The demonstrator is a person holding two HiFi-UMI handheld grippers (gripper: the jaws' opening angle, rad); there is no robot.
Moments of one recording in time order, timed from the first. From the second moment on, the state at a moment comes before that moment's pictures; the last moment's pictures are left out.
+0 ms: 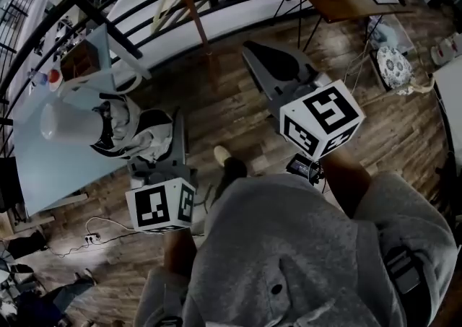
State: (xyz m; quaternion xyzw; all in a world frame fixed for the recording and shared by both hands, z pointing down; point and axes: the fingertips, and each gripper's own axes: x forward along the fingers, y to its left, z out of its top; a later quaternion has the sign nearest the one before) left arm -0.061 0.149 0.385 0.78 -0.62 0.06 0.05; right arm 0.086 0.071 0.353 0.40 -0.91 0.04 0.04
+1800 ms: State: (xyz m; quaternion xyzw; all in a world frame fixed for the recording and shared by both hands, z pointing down) left arm -0.179 0.030 0.391 0.80 -0.59 0.07 0.07; right arm -0.047 -0.038 0.358 0.42 -0.91 0.04 0.04
